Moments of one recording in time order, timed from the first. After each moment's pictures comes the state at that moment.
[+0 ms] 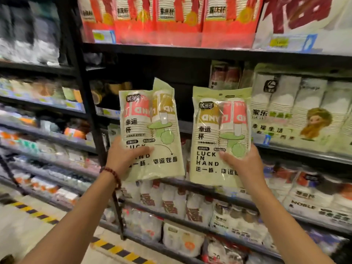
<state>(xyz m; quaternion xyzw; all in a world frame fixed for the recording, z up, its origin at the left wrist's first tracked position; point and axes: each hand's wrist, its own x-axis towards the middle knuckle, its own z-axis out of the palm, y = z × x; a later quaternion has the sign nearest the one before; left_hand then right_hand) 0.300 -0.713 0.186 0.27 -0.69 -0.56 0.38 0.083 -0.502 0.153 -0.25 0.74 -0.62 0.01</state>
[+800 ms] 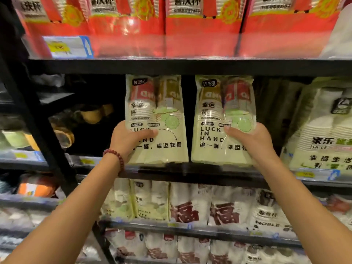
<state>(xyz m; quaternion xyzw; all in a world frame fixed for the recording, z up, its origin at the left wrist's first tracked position) 0.140 -0.964 0.242 0.21 -0.72 -0.58 0.32 -0.022 -0.704 0.226 -0.20 0.73 -0.65 -0.01</state>
